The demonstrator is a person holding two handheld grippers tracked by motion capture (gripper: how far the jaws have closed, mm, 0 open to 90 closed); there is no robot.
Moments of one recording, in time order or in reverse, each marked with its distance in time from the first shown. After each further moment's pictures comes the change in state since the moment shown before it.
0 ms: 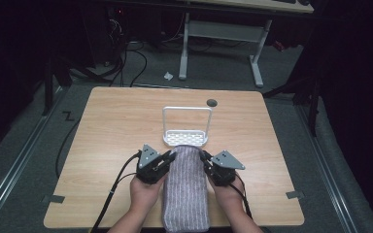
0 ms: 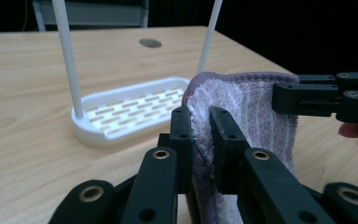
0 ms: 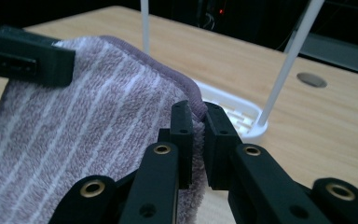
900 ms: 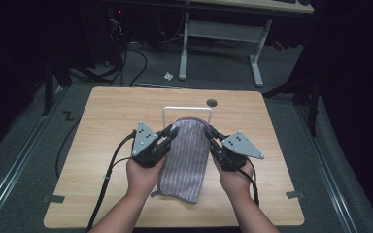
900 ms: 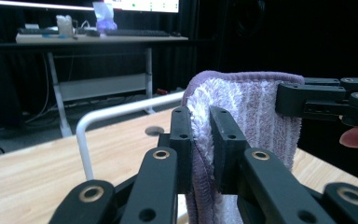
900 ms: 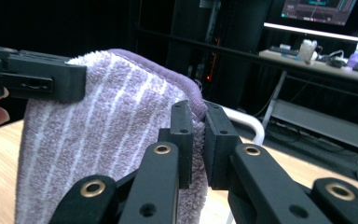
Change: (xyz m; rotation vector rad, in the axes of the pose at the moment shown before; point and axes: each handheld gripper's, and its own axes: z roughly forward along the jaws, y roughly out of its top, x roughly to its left) left arm -0.018 0.084 -0.030 -0.198 0.019 0.131; right arm -0.005 0.087 -0.041 -0.237 -0.029 -0.046
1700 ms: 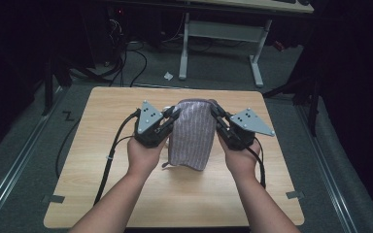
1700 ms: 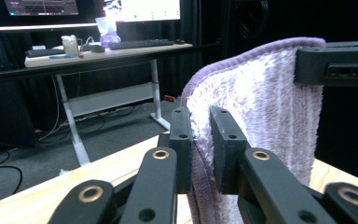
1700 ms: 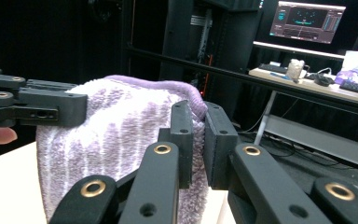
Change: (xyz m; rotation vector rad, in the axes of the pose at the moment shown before) left arm 0.018 0.037 0.027 0.001 0.010 0.080; right arm -0.030 0.043 0.015 -0.047 -0.020 0.012
